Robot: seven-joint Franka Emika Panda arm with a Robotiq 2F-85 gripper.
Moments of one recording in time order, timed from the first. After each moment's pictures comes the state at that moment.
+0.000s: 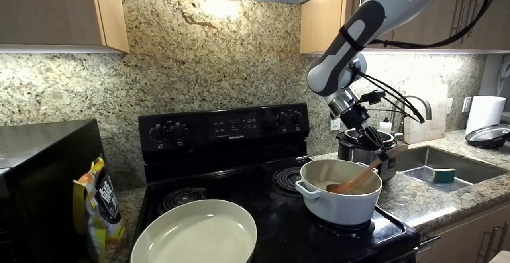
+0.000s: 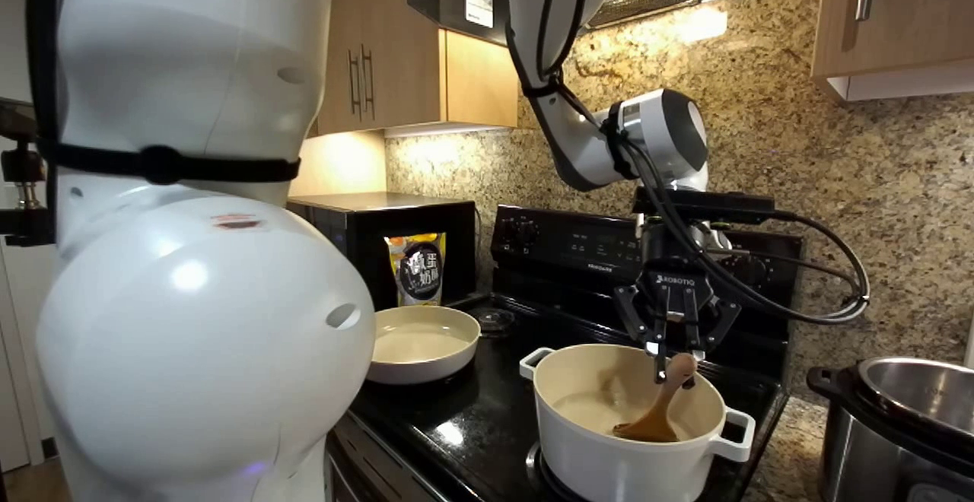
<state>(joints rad) -0.12 0.13 -0.08 -2.16 -0.36 1.64 -0.48</state>
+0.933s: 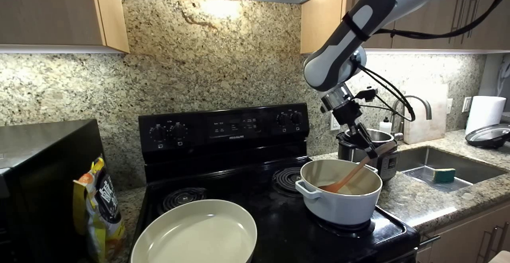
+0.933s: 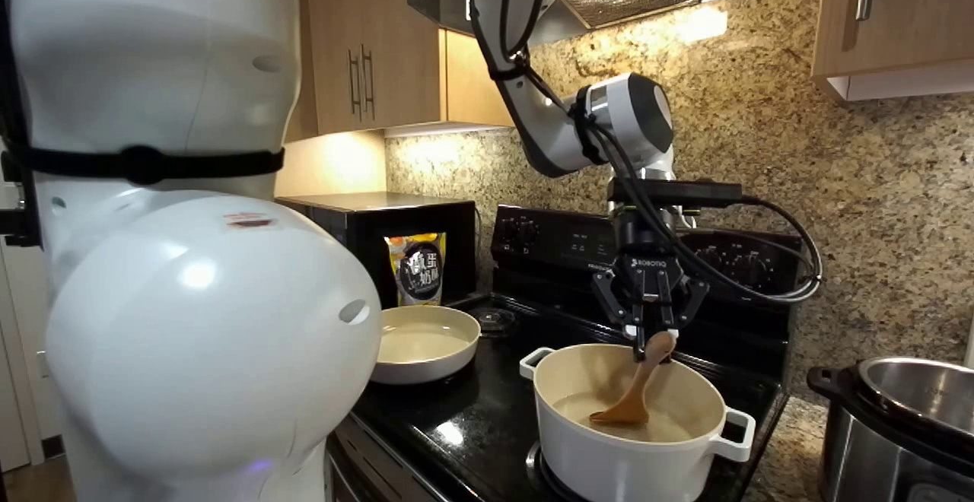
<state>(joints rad) -0.07 0.03 -0.06 -2.23 -0.36 1.75 -0.52</state>
